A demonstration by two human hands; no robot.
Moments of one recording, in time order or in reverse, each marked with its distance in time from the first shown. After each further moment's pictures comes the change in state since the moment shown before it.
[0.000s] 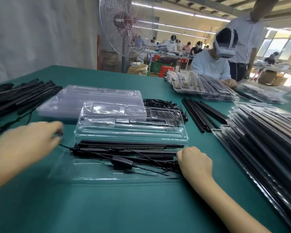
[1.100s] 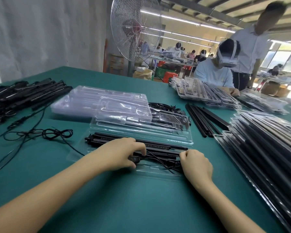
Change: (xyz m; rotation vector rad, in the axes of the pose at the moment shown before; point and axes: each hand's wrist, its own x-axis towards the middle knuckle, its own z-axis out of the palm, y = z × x) left_hand -0.007 0.153 0.004 -0.250 -0.253 0.528; right_hand -0.002 -0.001 0.006 0.220 0.070 0.102
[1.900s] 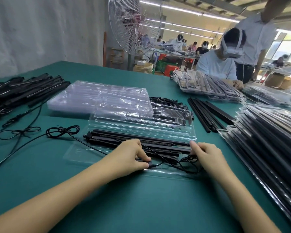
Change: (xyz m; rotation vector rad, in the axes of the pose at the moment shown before) left_hand 0.004 0.017 0.025 -0.393 0.162 -0.092; right_hand 0.014 0.023 -0.027 0.396 -0.152 -0.110
